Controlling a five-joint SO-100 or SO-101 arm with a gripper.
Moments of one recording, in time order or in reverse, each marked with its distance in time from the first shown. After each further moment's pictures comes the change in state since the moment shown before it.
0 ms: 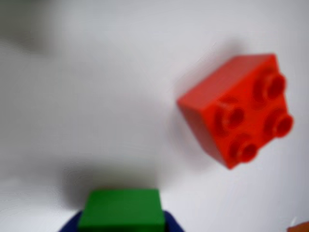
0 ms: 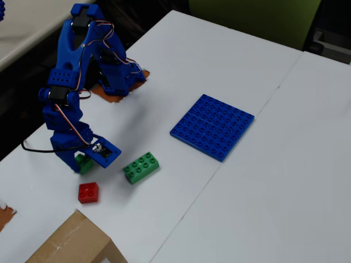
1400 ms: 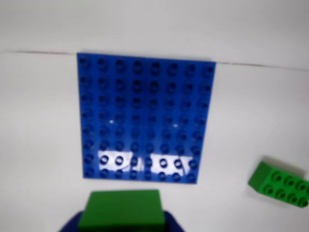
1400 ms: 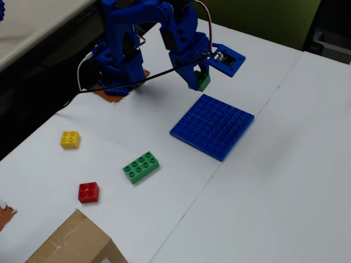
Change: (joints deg) arm -65.0 1.5 -40.3 46.7 67.5
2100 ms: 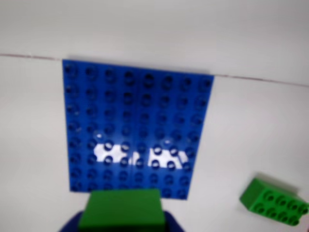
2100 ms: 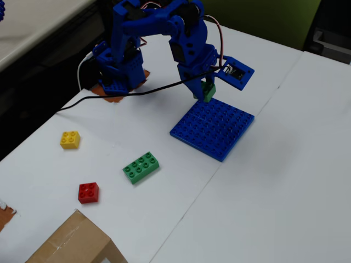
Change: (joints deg) arm 1.9 -12.2 -14.3 3.3 -3.2
